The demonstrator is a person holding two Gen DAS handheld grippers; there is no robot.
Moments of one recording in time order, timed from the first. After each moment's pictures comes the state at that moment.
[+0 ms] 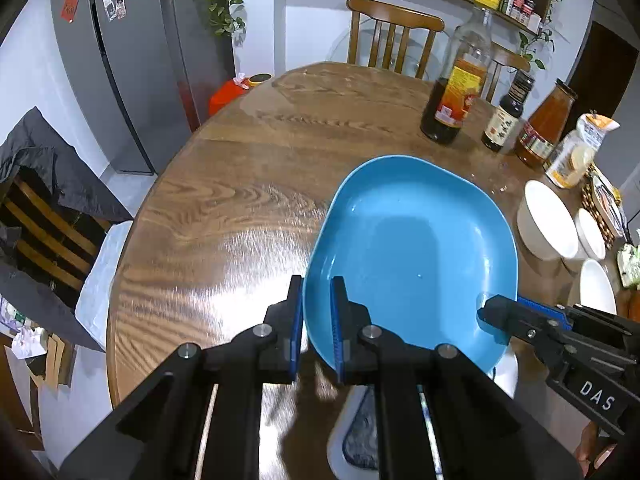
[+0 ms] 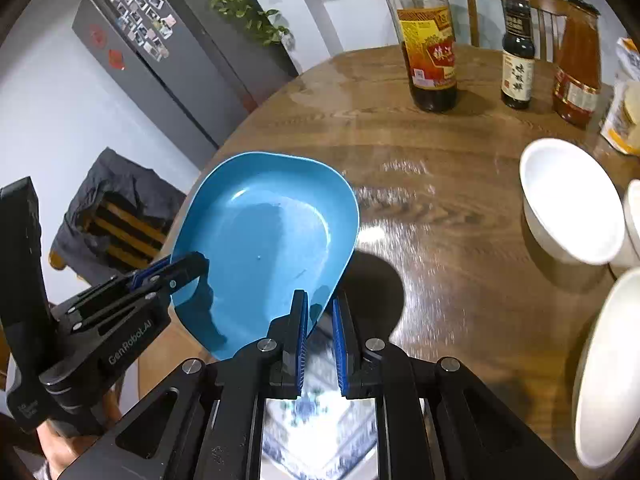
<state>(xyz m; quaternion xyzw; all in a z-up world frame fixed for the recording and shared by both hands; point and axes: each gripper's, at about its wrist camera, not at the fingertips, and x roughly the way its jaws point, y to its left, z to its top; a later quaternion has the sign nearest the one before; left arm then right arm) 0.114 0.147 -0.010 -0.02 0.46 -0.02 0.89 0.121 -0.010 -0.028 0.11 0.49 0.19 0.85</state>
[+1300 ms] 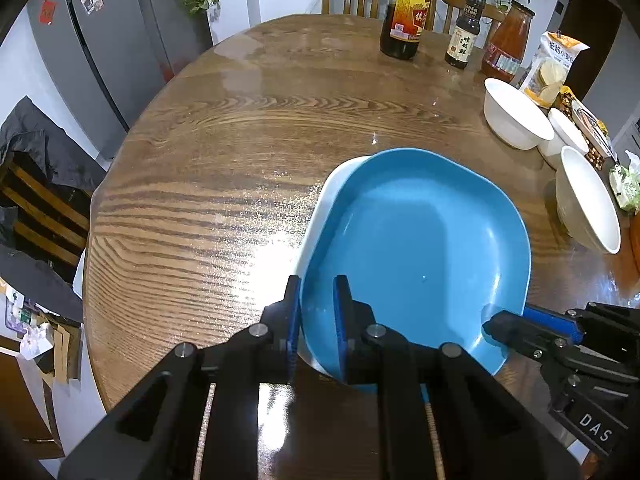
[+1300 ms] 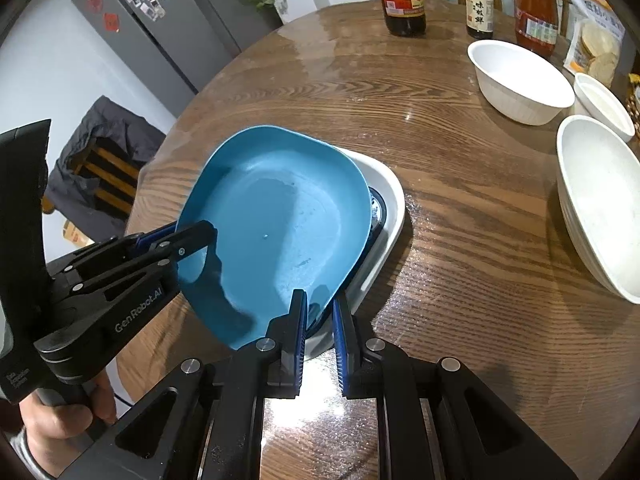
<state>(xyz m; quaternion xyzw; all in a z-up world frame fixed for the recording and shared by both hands) 0.042 0.123 -0.053 0.01 0.51 -0.04 0.86 0.028 -0.022 -0.065 0.07 0.53 0.17 0.83</state>
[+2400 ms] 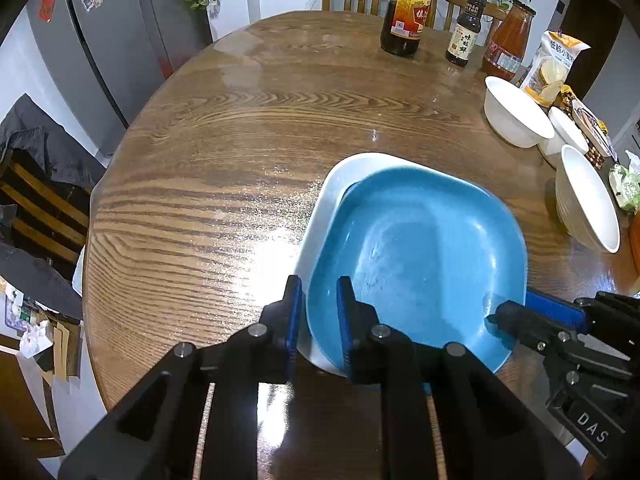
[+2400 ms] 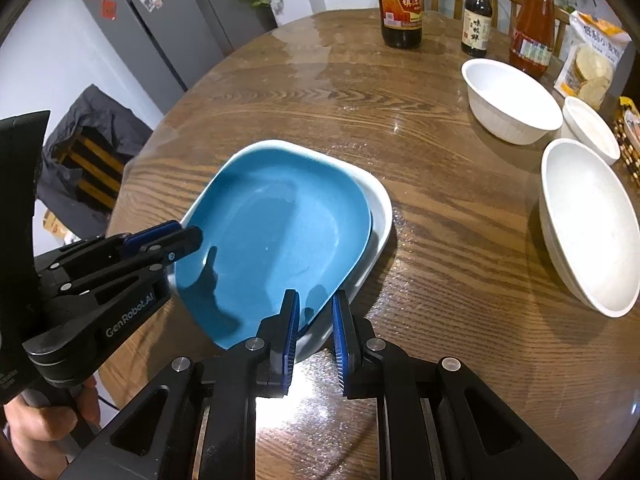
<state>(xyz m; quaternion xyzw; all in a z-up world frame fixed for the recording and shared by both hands) 0.041 0.122 -0.052 0.01 0.51 -0.04 0.86 0.026 -0.016 -0.057 0.03 0.53 0.14 0.84</state>
